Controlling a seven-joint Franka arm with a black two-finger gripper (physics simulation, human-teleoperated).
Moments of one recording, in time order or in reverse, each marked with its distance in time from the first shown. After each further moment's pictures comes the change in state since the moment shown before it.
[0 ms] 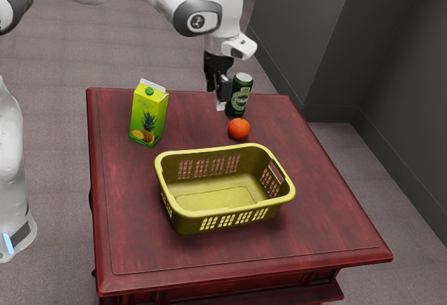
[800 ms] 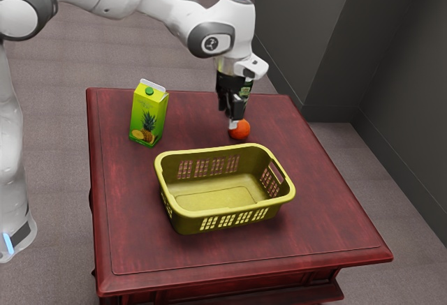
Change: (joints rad) arm -0.009 0.106 -0.024 0.022 -0.052 0.099 -0.001
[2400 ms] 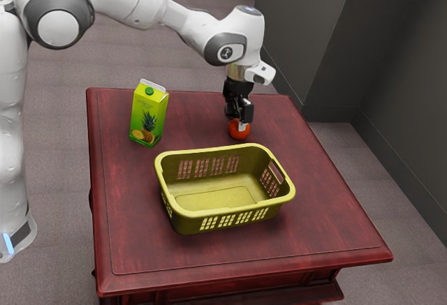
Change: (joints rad) arm 0.052 0.196 0.001 0.135 -0.018 0.030 -0.004
